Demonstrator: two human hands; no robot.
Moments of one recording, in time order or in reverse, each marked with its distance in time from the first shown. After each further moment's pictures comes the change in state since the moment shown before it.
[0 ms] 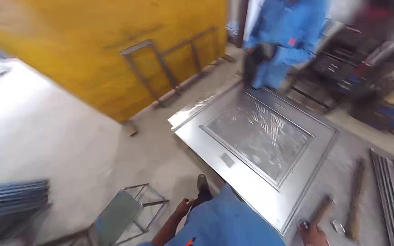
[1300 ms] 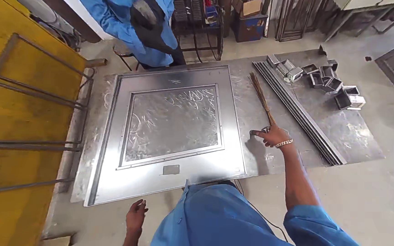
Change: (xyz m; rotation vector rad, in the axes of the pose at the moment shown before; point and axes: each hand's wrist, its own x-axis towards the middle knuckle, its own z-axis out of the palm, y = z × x) left_hand 0.007 0.212 -0.075 0.151 0.266 0.355; right_hand 0.051 0.007 -0.195 0.639 -0.260 0.357
